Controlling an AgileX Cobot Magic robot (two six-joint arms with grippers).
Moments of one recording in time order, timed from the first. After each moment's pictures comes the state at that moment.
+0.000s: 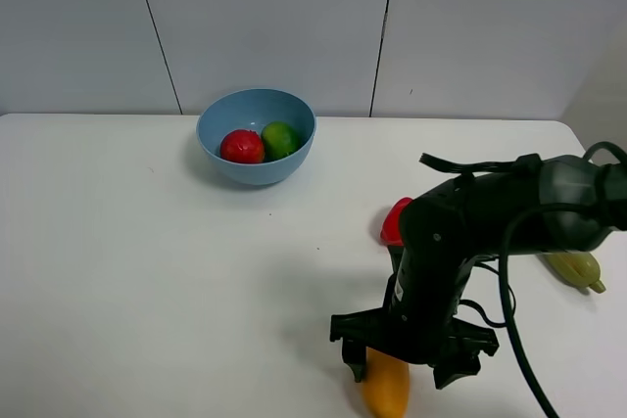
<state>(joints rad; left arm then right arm) 0.01 -0.01 -0.51 0.05 1.05 -0.01 0.84 1.71 -0.76 0.27 0.81 0.81</state>
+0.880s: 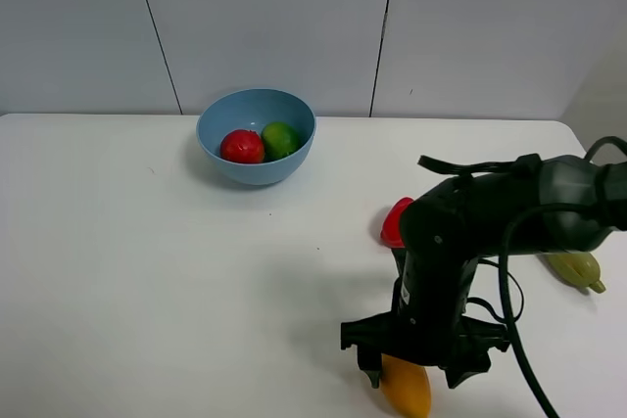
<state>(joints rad) 0.01 -0.01 -0.51 0.06 1.05 -0.01 0.84 1.71 -0.76 0.20 0.87 0.81</state>
